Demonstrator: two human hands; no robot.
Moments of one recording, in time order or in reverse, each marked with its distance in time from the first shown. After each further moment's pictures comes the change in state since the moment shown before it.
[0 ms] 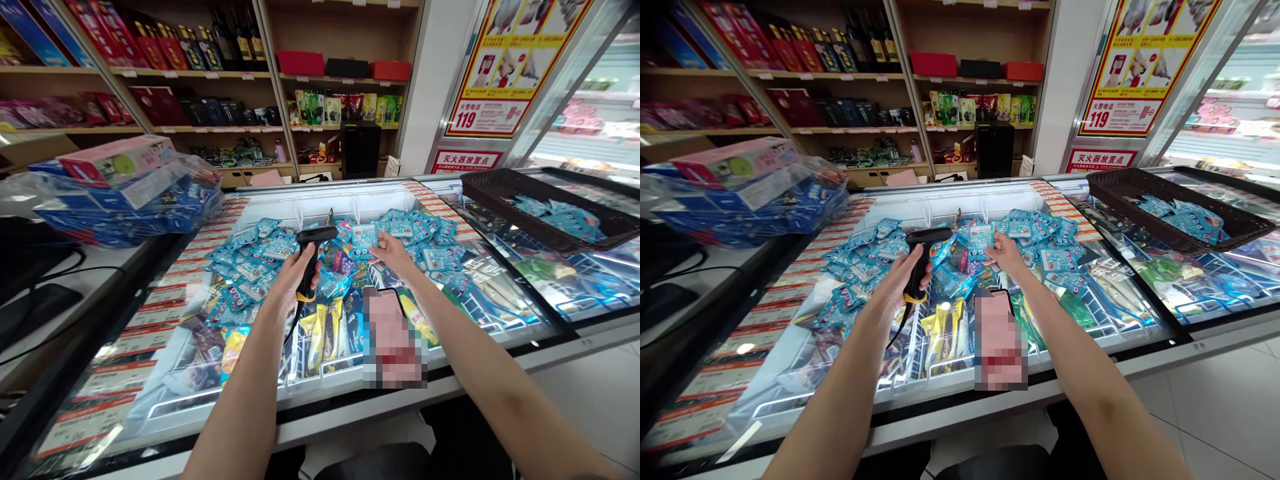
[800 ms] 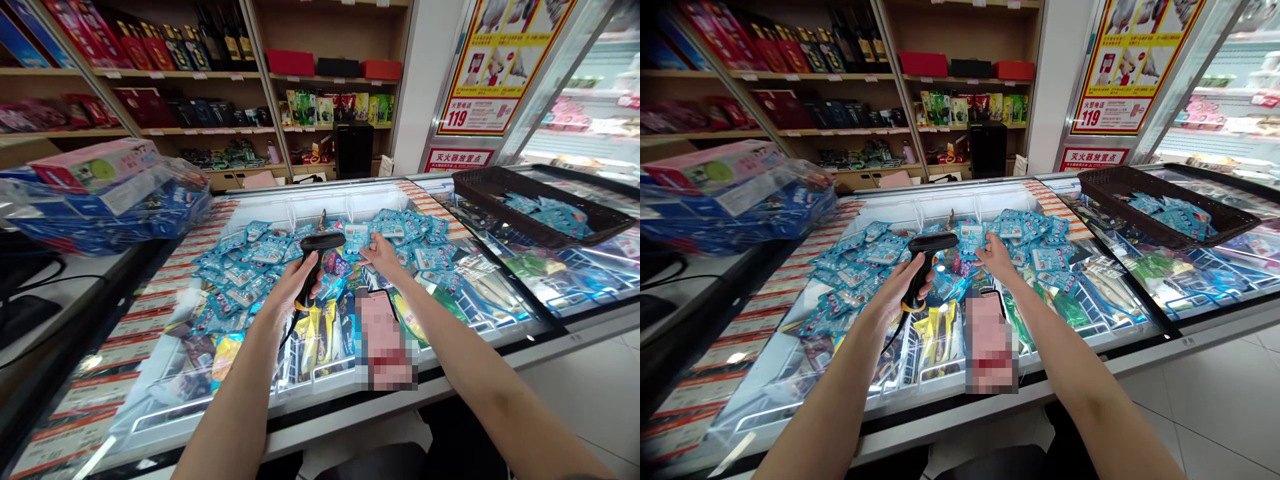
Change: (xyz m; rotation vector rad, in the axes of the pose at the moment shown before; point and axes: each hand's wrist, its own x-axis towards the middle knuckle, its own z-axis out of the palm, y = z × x) left_hand -0.002 -0.005 0.016 0.043 -0.134 -0.029; right_hand 0.008 0.022 -0.001 -0.053 0.029 -0.095
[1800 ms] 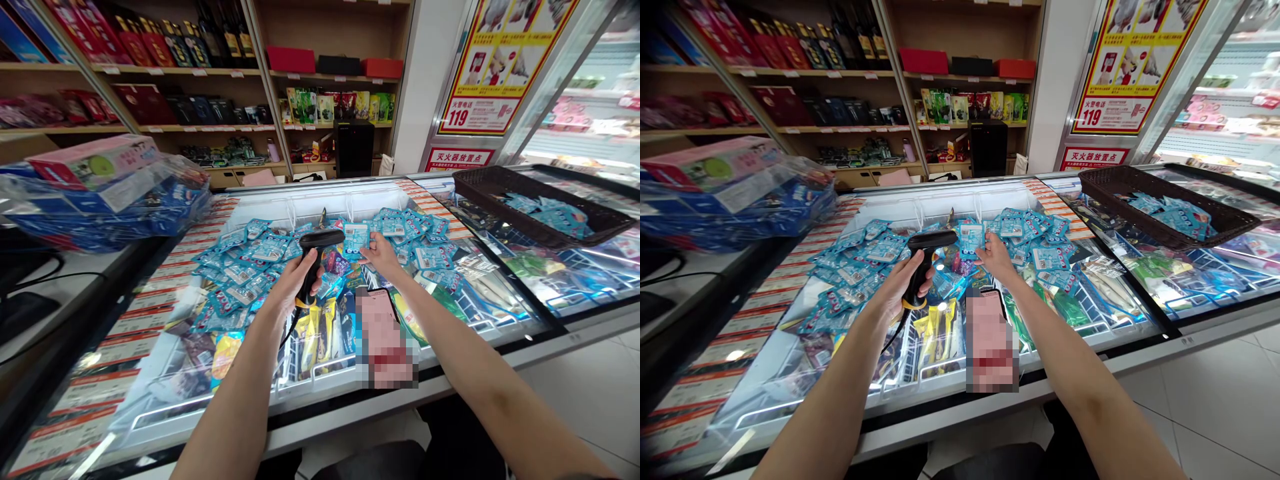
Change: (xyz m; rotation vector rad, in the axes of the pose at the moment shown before) left_hand 0.001 -0.003 -0.002 -0.047 0.003 0.014; right_hand -0.001 0.002 0.001 -0.075 0.015 0.004
